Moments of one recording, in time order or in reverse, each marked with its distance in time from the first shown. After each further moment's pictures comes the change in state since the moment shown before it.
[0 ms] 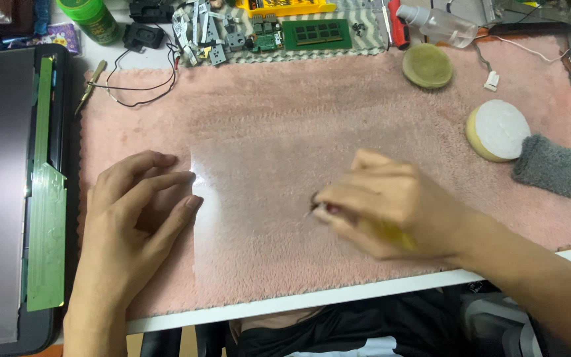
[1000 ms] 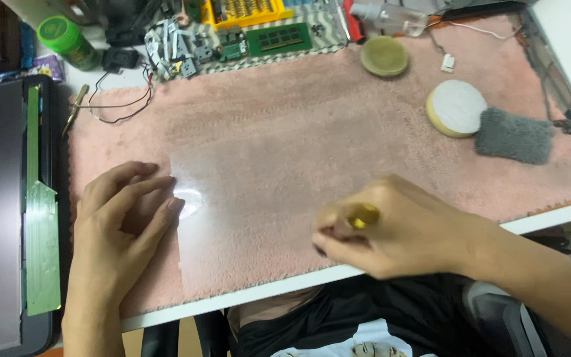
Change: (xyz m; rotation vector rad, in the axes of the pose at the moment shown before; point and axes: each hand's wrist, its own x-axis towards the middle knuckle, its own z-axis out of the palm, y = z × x) left_hand 0.000 0.008 -0.003 0.035 -0.037 -0.091; right_hand -0.009 -0.060 -0.032 0.140 -0.222 0.470
